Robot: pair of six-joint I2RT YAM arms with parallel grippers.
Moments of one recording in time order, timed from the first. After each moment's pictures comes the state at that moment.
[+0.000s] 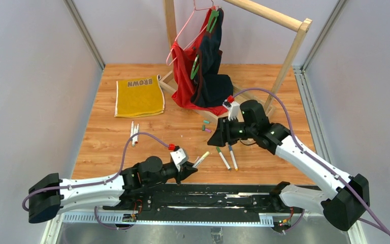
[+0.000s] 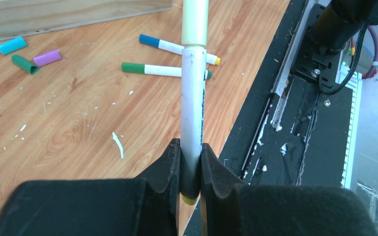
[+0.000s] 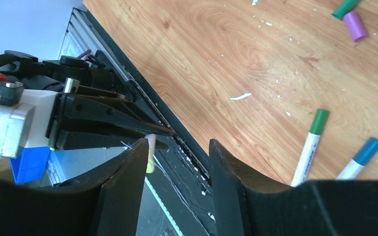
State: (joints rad) left arm -1.17 0.77 0.18 0.40 -0.05 -0.16; right arm 0.64 1.11 0.93 -0.46 -0.50 0.45
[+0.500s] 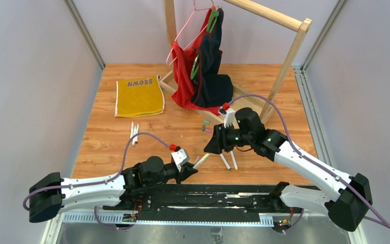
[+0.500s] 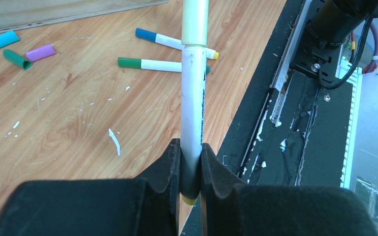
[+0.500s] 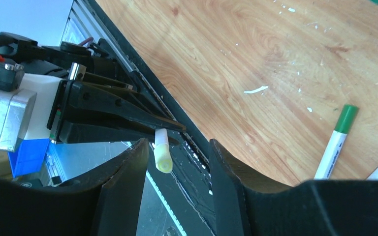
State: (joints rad) left arm -1.17 0.80 0.18 0.39 -0.03 -0.16; right arm 0.75 1.08 0.85 -0.37 -0.44 0.51
